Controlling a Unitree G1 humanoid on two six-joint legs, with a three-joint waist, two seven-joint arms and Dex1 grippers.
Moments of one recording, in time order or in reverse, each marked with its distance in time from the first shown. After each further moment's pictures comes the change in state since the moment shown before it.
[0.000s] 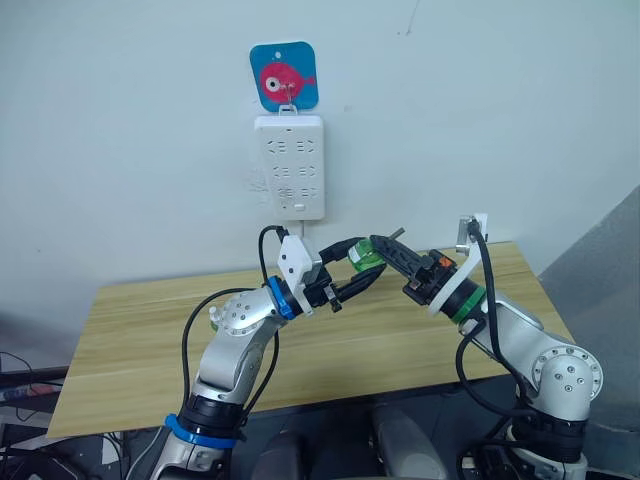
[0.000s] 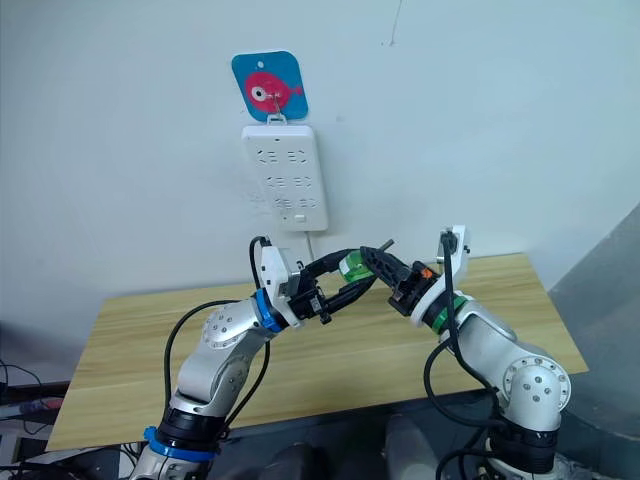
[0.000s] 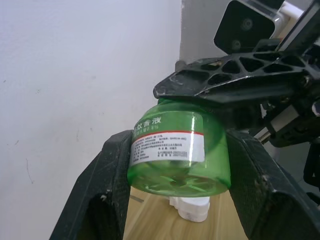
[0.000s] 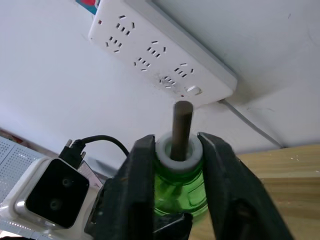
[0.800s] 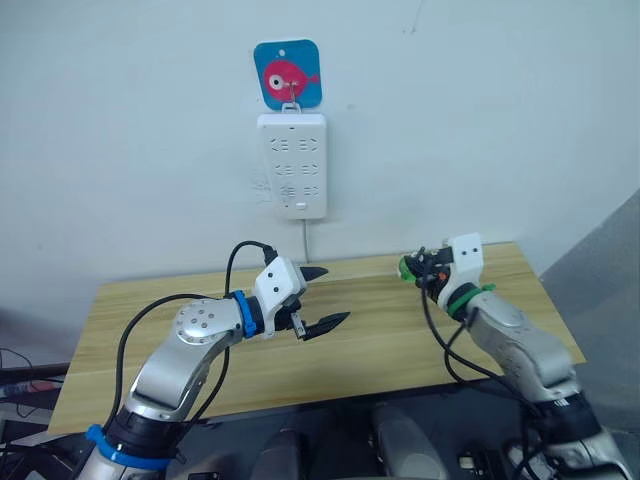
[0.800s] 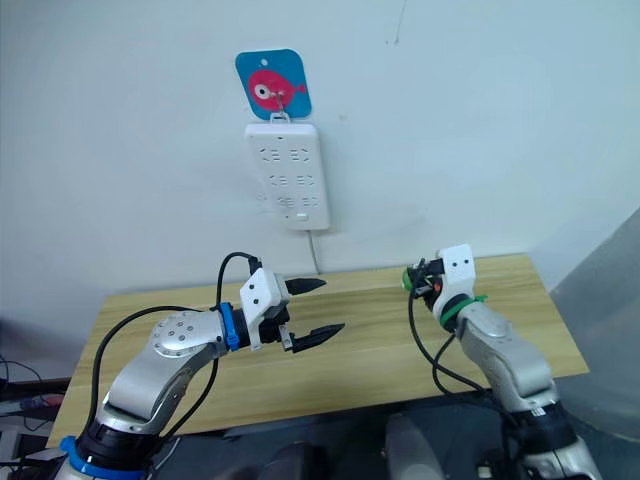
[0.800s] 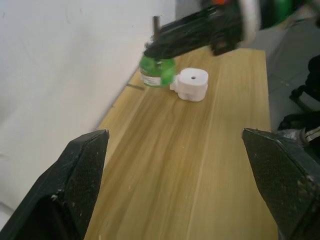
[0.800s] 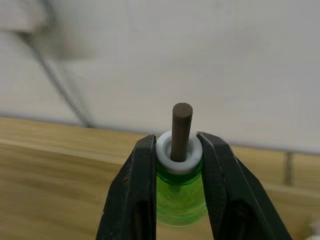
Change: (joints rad) left arm 0.098 0.359 -0.011 -0.227 0.054 0.329 -0.030; right arm -0.050 -0.272 0.370 0.574 -0.999 -0.679 0.319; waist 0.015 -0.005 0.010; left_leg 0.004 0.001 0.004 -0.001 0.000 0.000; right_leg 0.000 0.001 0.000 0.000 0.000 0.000
